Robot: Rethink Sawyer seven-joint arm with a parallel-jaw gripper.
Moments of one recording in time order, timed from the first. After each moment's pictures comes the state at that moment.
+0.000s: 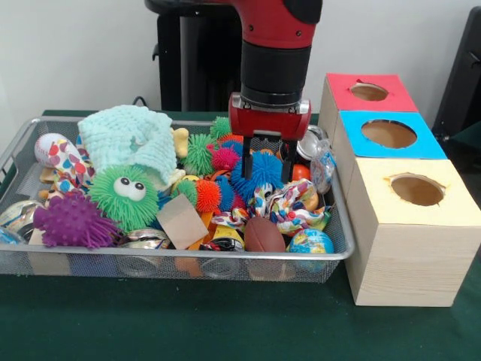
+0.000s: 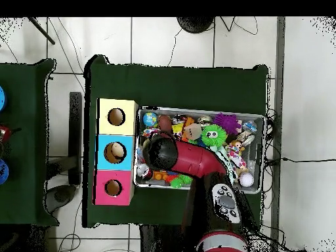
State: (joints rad) arm -0.19 -0.58 -0.04 1.73 0.09 0.29 1.58
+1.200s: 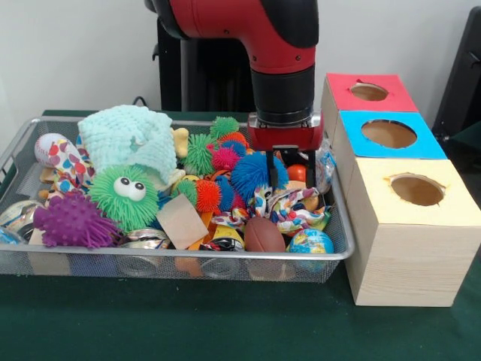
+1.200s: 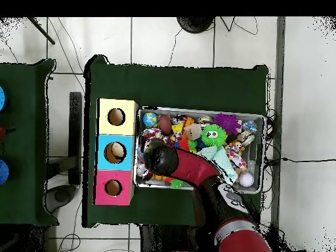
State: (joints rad) arm -0.33 -0.54 0.16 1.85 0.12 0.21 1.58
